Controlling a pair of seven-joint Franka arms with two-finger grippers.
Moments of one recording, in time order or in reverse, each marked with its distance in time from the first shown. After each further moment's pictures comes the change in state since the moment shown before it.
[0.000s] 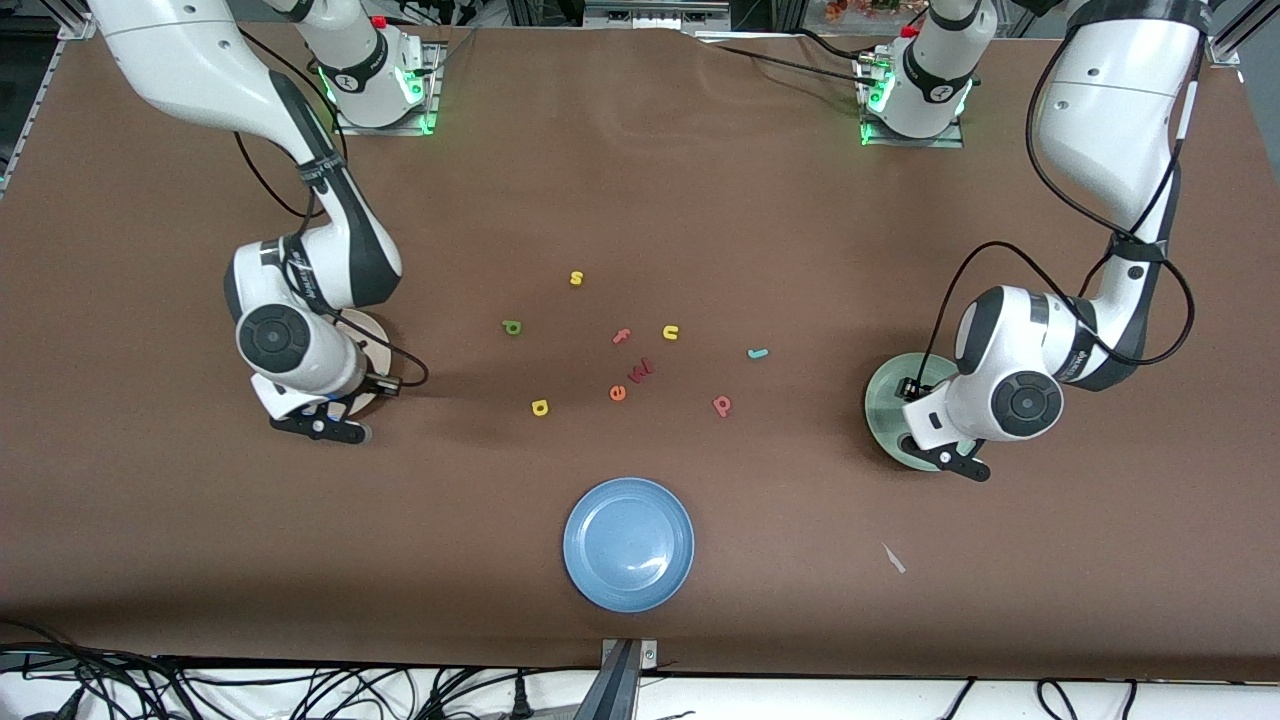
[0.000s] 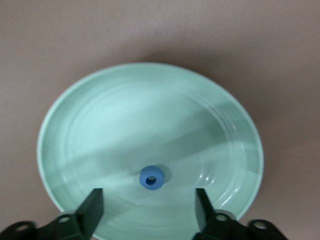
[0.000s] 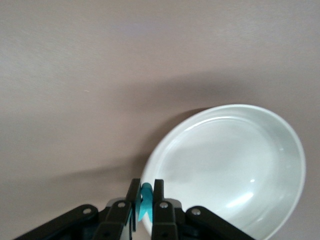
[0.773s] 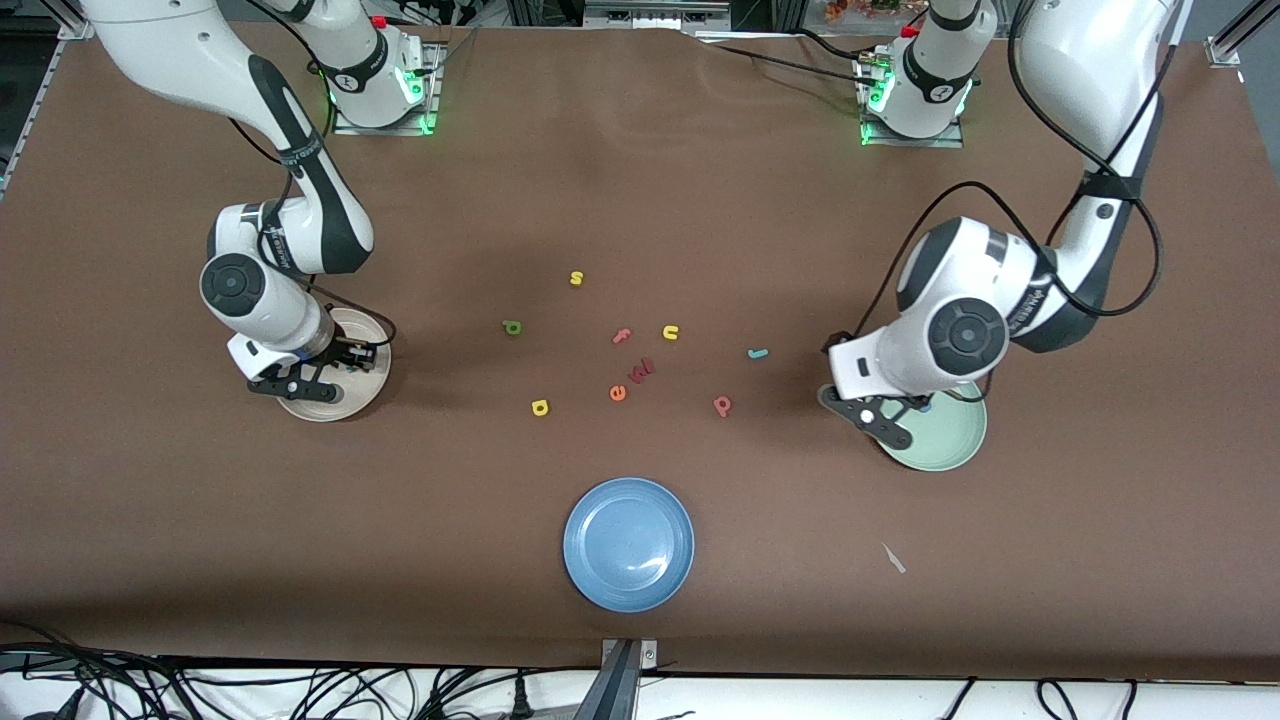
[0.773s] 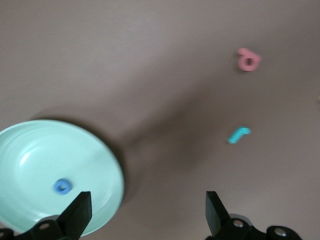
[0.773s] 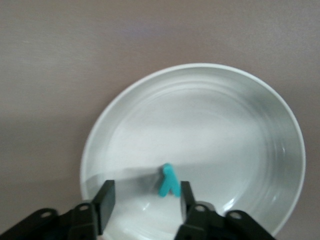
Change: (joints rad) left arm -0.005 -0.117 -0.245 0.011 -0.024 -0.097 0.015; right arm 0.004 -0.090 -0.067 -0.218 0.121 0.169 -0.146
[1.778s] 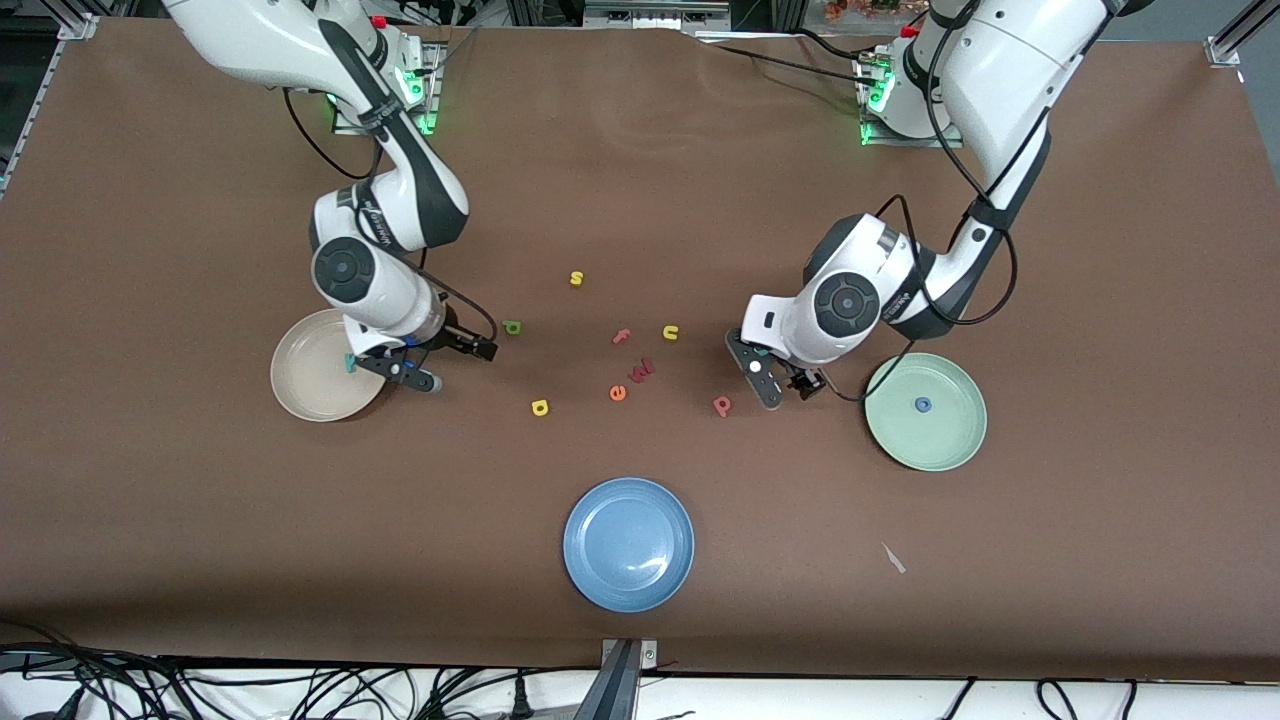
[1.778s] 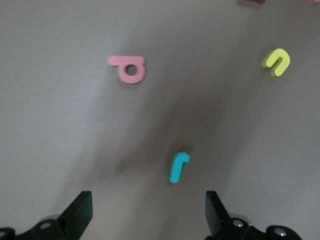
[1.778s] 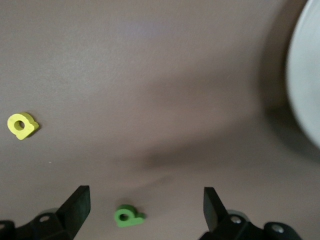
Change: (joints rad) left arm -0.088 0.070 -0.029 -0.215 0.000 0.360 0.308; right arm 0.122 0.034 0.174 0.047 0.140 0.033 0.483
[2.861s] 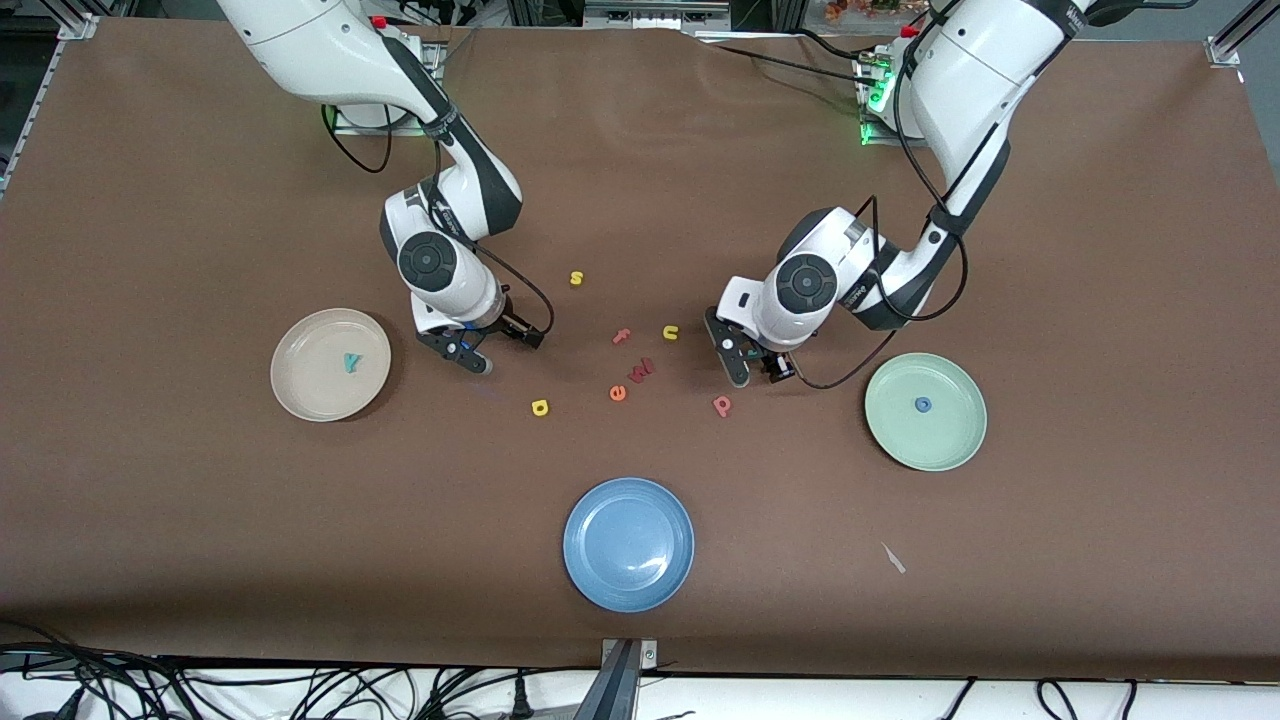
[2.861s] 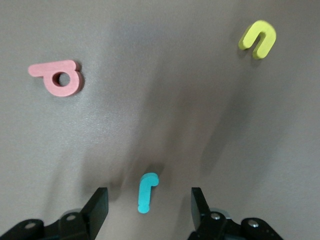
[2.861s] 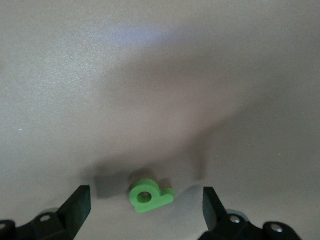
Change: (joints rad) left arm -0.047 0.035 0.002 -0.049 0.096 0.088 0.019; right arm 0.103 0.080 0.001 -0.031 0.000 0.073 0.187
